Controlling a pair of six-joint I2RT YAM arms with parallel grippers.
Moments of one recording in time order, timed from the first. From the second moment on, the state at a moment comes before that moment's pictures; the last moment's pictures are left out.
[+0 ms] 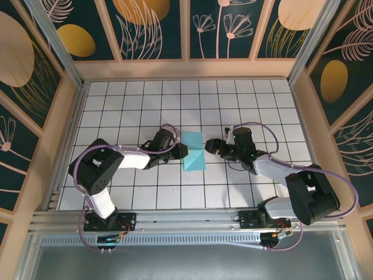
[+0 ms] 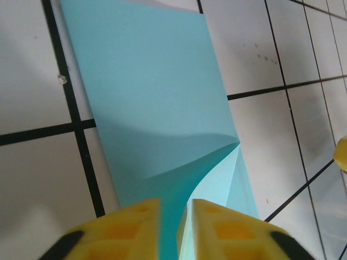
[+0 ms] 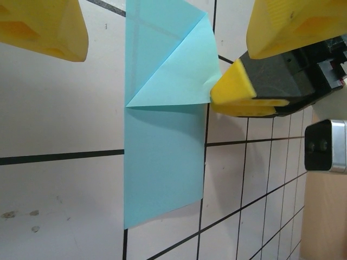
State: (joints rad) left arm -0.68 1.76 0.72 0.33 0.25 -0.73; right arm 0.44 1.33 0.49 0.17 -0.42 0.73
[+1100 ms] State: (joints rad) left arm -0.68 1.54 0.50 0.53 0.11 -0.84; right arm 0.54 1.67 0.61 0.53 -0.51 0.86
